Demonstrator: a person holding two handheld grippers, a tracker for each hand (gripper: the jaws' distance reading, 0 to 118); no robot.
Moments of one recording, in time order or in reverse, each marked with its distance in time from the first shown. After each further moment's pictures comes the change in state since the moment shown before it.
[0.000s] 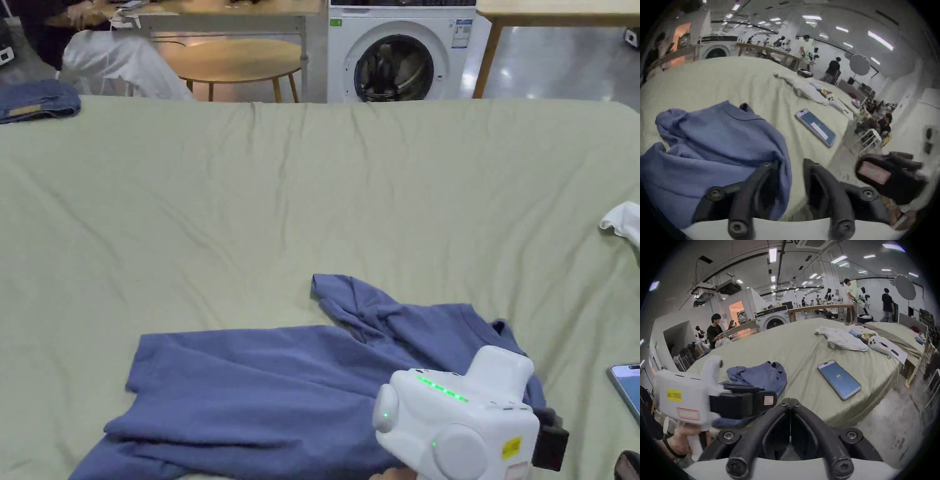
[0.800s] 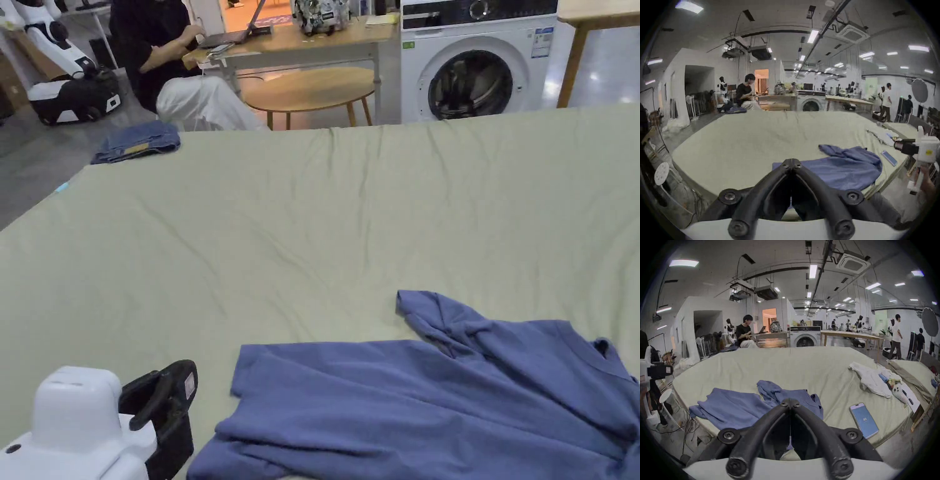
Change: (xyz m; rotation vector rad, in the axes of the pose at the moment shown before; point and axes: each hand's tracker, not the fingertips) left arm -0.051 -0.088 0.355 0.428 0.887 0.034; right arm -0.075 0.040 0.006 0.158 0.202 0.268
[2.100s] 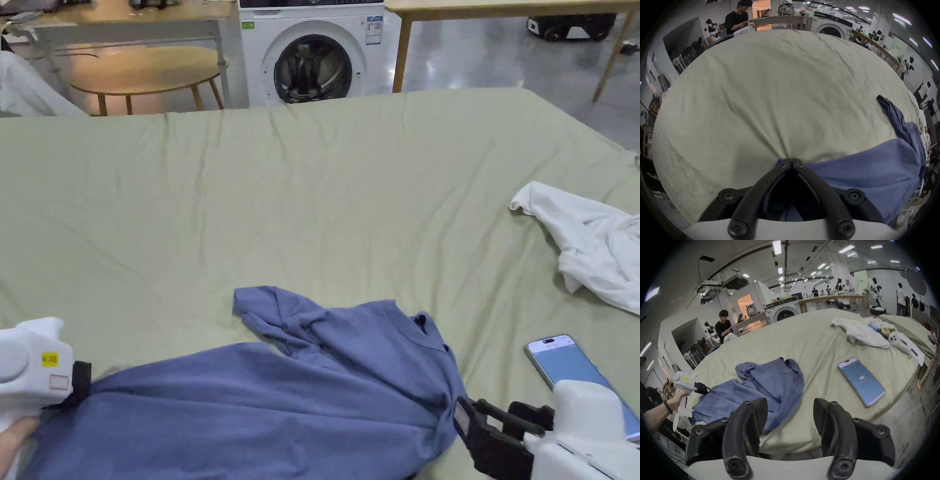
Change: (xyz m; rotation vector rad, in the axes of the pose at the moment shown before) left arm -0.006 -0.019 -0.312 -0.692 0.026 0.073; right arm 0.068 -0.044 -0.043 -0.261 -0.059 -0.290
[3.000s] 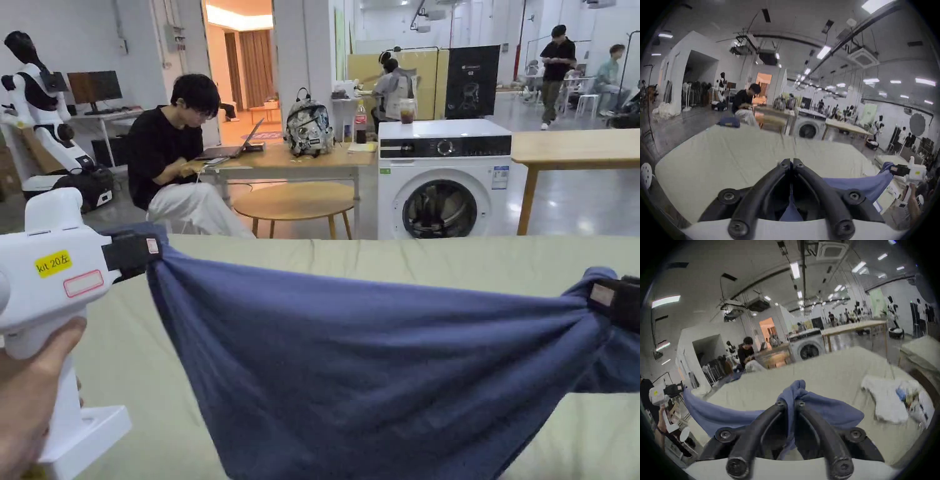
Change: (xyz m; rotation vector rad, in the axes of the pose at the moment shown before) left arm -0.082 0.047 0.324 0.876 -0.250 0.111; right arm -0.074 0.240 0.033 0.321 0.204 0.088
